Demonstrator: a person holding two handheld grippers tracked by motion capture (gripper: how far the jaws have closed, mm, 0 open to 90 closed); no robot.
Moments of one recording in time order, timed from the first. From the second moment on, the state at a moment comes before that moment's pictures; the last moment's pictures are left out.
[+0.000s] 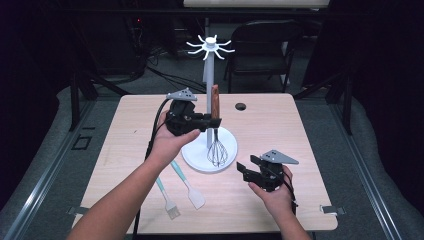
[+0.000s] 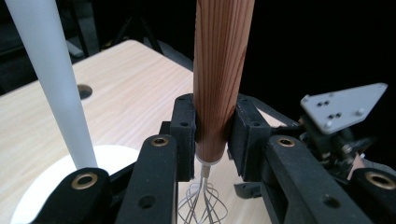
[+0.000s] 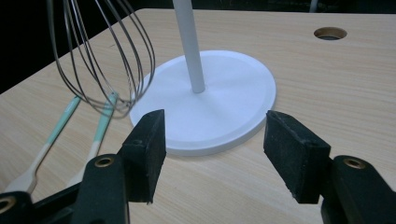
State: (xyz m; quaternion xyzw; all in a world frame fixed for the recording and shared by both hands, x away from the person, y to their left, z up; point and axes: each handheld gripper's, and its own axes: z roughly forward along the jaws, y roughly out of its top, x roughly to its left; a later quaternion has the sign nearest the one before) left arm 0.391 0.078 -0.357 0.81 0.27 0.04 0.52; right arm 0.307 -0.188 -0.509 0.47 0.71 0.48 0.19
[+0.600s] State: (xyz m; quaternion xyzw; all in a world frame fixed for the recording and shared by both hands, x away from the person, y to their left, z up) left arm 0.407 0.057 -0.307 0.81 0.25 0.04 0.53; right arm 0.310 -0.187 -0.516 0.47 0.72 0.47 0.18
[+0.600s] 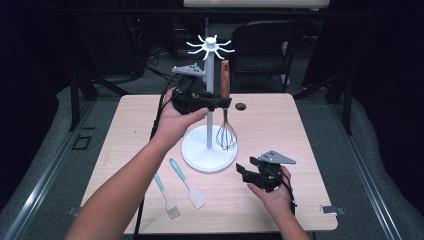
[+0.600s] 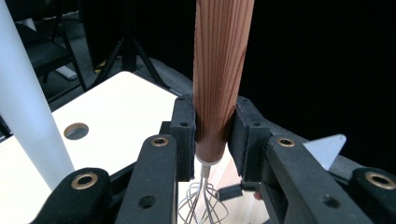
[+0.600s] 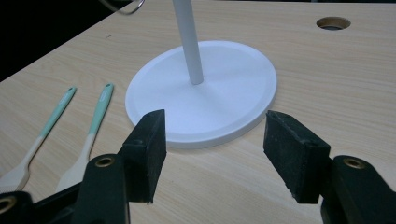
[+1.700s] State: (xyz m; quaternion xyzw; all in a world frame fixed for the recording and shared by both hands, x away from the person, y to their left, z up) left arm 0.433 0.071 -0.325 0.79 0.31 0.07 0.53; right arm 0.311 -0.186 -0.519 0.47 0.72 0.46 0.19
